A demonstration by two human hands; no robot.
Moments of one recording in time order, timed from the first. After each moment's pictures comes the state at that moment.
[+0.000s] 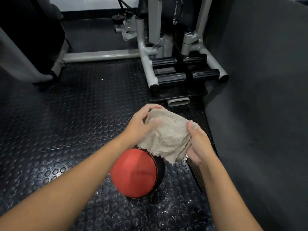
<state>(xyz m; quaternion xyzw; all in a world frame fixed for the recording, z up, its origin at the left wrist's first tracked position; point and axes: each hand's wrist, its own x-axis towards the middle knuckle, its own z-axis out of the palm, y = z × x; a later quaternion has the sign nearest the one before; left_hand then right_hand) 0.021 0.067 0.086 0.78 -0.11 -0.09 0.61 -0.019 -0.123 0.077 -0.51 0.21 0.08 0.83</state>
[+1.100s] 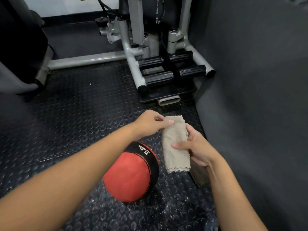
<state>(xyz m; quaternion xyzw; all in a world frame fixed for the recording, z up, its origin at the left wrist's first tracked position) 0.048 0.009 0.101 0.86 -0.08 -0.25 0.45 -0.031 -0.166 0.068 -0.55 0.08 0.21 0.81</state>
